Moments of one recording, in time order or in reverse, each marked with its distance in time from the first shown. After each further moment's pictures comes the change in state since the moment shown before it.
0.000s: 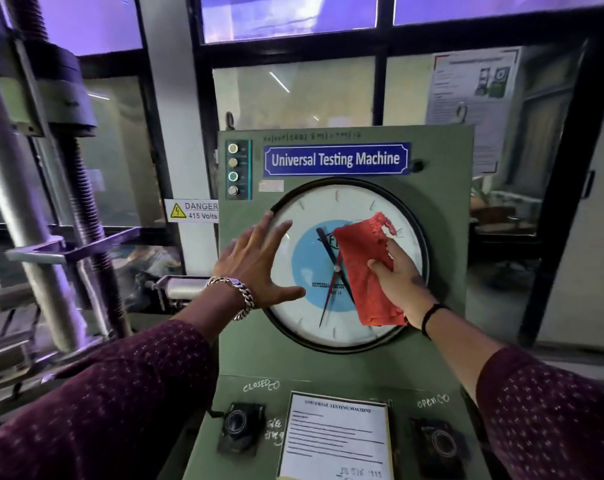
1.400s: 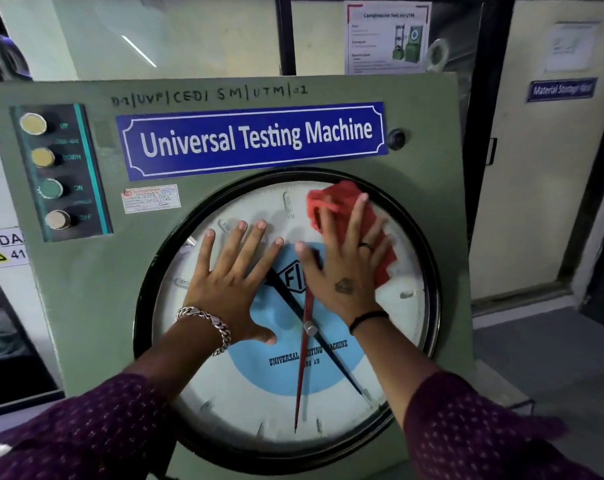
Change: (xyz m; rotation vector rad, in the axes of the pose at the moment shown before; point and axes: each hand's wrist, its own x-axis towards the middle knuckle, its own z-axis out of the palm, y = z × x) left_hand 0.282 -0.082 0.262 0.272 0.139 0.498; right_hand 0.262 0.108 0.110 -0.925 0.594 -0.224
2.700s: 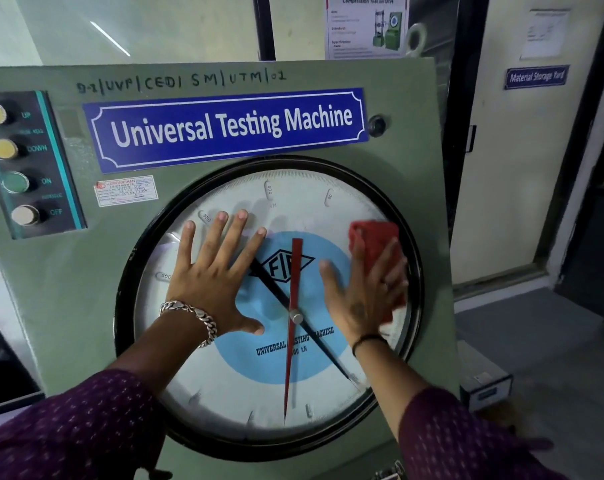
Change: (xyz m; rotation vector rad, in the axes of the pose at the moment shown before) left_hand 0.000 0.002 -0.001 0.019 -0.004 0.006; right_hand -0.058 0.051 0.004 0.117 -0.060 0.372
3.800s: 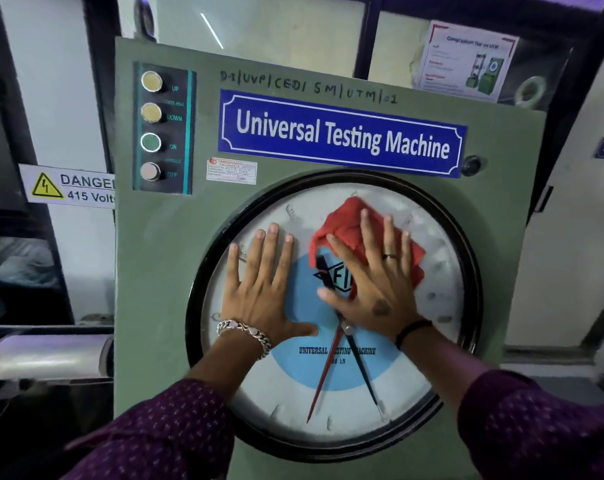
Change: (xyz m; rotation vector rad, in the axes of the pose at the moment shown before) left_hand -0.047 0.017 0.028 -0.260 0.094 -0.392; right_hand 0.036 -0.059 0.006 -0.294 0.042 -0.958
